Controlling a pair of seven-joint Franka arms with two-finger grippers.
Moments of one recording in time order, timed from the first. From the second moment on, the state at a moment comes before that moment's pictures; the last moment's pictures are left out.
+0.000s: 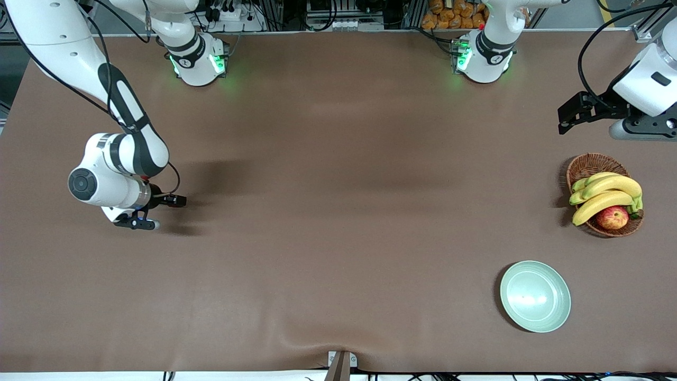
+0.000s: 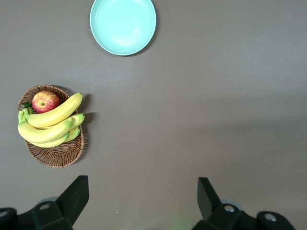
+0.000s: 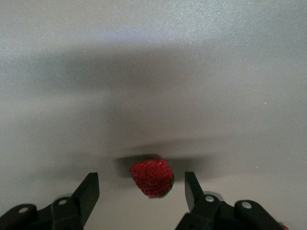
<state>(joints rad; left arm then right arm) -0.04 -0.02 -0.10 -1.55 0.03 1.52 -0.05 -0.06 0.46 0.01 -2.10 0.06 2.36 0.03</state>
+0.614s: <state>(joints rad) -0.04 -0.02 -0.10 -1.55 0.03 1.52 -0.05 -0.06 0.47 0.01 -2.08 0.06 2.36 0.03</state>
